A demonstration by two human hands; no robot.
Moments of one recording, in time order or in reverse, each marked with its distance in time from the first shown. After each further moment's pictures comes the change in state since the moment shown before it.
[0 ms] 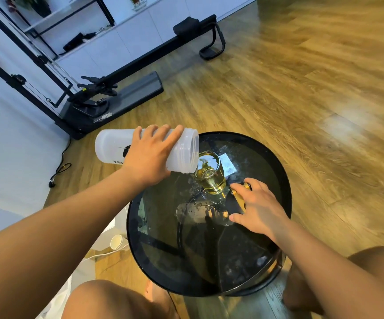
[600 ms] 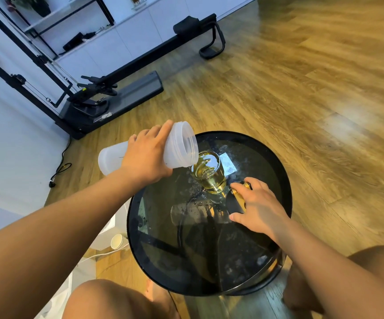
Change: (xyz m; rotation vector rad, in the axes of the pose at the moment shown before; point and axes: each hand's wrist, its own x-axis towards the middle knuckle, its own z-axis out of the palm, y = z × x) left_hand -0.002 0.000 -0.006 -0.193 -0.039 -0.111; right_hand -0.002 -0.001 -0.003 0.013 -0.019 -0.013
